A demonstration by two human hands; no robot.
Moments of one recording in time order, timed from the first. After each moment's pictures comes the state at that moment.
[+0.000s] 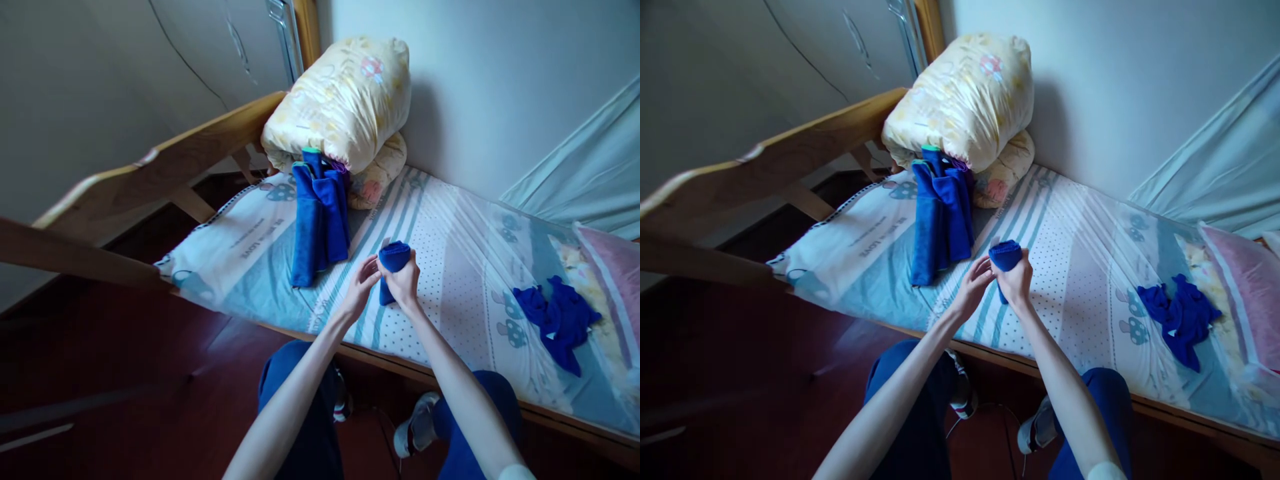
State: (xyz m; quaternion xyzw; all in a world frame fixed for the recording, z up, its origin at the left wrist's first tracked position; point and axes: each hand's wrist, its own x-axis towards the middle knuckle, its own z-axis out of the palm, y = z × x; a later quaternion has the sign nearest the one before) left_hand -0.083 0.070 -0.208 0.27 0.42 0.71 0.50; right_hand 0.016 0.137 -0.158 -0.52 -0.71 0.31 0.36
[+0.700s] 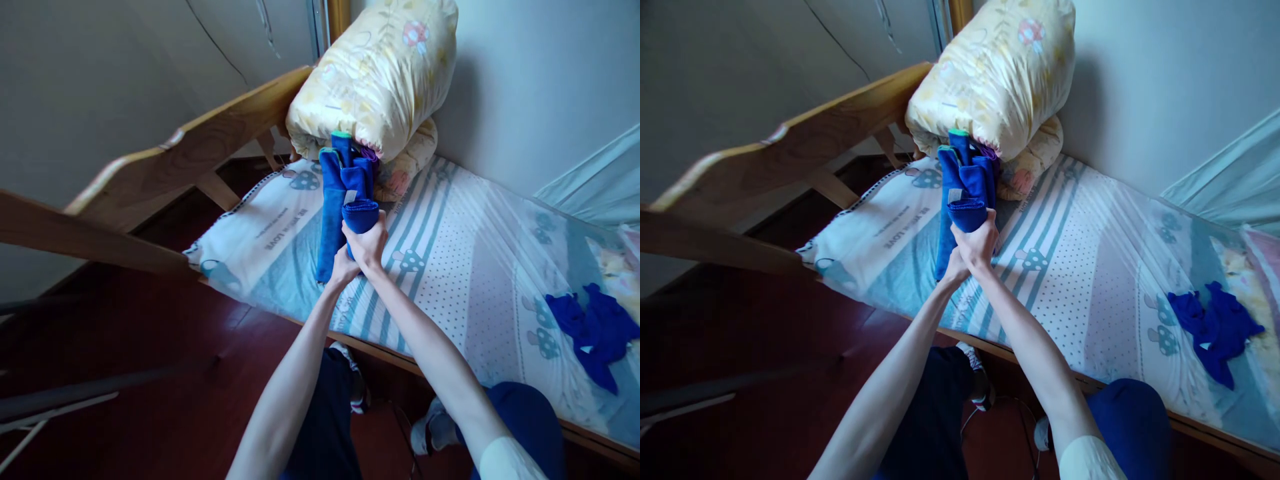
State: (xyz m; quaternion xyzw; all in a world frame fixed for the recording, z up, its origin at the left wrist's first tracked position) left_hand -0.208 0.074 -0.239 0.29 0.75 0.50 0.33; right_hand -0.162 0.133 -0.172 -0.46 -0.69 0.37 0.41
